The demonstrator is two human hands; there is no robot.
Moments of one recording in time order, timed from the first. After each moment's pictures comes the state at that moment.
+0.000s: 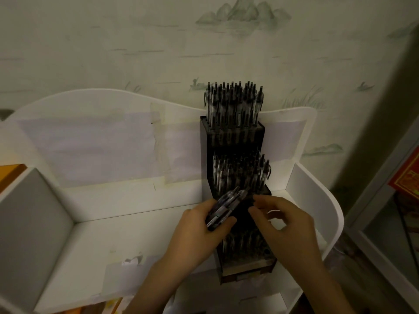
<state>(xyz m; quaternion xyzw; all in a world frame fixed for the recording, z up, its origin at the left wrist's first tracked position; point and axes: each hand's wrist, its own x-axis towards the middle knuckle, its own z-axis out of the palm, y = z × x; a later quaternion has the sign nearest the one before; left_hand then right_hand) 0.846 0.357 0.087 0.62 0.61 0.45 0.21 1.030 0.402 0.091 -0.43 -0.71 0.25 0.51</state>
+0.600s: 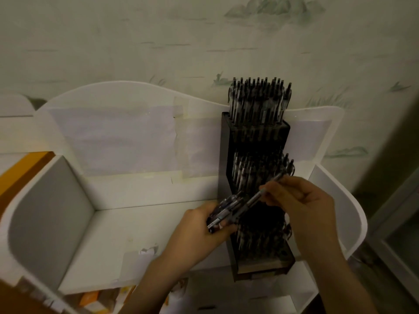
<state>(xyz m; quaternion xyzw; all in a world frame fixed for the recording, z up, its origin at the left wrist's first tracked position) 0.814 0.342 0.079 0.61 0.64 0.41 0.21 1.003 0.412 0.121 -0.33 -0.55 0.50 0.58</state>
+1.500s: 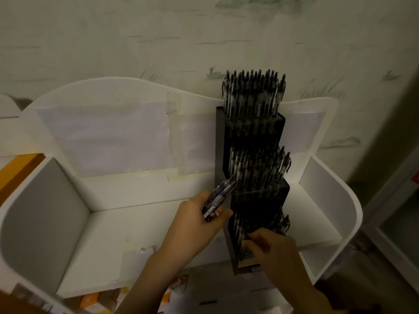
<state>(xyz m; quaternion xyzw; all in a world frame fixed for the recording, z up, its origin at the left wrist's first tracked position) 0.814 0.344 0.089 0.60 0.63 0.45 0.20 1.008 0.394 0.000 -0.46 -0.75 0.29 0.36</state>
